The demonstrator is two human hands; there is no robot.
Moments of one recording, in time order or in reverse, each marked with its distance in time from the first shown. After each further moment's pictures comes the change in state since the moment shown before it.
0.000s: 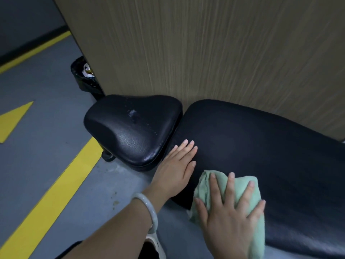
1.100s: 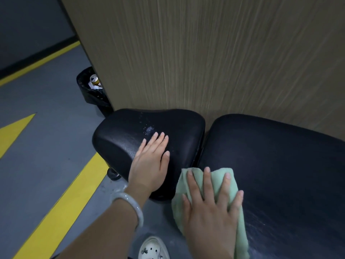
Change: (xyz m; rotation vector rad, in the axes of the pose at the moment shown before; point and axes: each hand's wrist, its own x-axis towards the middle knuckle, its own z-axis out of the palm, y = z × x) left_hand 0.022 -0.135 -0.048 0.211 0.180 -0.253; right_hand 0.064 -0.118 0.039 0.005 0.291 -0.063
